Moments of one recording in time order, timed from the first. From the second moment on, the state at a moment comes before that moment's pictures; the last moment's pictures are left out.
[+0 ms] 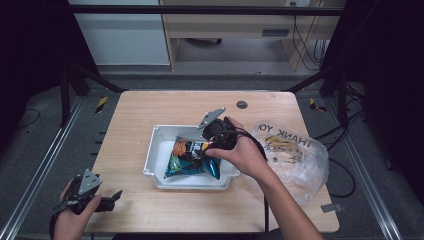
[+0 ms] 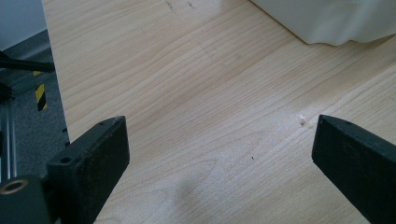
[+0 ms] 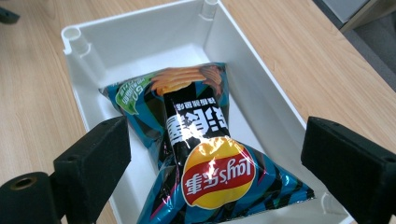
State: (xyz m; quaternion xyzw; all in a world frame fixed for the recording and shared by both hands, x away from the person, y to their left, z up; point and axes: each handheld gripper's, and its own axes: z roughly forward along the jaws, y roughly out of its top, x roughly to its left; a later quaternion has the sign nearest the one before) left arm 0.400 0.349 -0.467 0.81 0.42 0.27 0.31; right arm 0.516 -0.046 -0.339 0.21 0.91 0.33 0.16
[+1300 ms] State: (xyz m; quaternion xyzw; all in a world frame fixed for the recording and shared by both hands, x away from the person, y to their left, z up) left arm 0.397 0.348 -0.467 0.81 0.42 0.27 0.30; right arm 0.480 -0.104 -0.314 0.32 0.83 0.39 0.23
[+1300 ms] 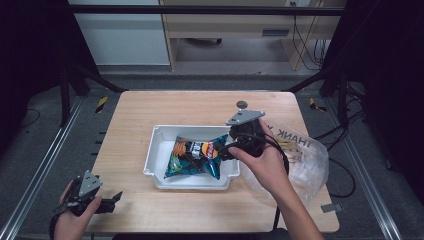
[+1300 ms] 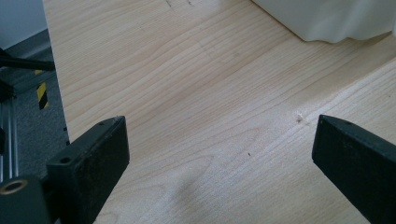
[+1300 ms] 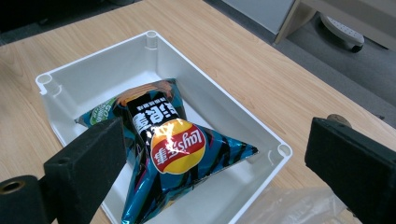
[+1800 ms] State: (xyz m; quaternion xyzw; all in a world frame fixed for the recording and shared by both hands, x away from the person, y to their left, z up) left arm 0.396 0.348 -0.467 0.81 0.42 0.27 0.30; right arm 0.460 -0.139 -0.303 0.35 0.80 0.40 0.26
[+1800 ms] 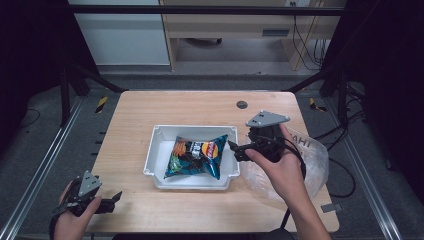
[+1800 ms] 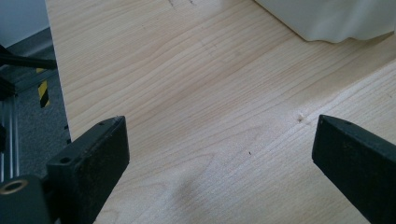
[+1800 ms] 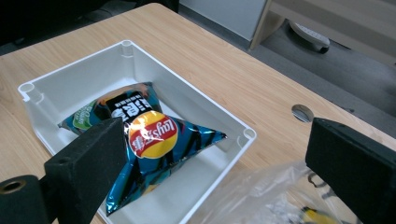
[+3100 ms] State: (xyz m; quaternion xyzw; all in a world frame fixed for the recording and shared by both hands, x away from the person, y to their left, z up) left arm 0.392 0.349 -0.469 0.81 0.43 0.27 0.30; right arm 0.436 -0.200 -0.317 0.45 0.73 0.38 0.33
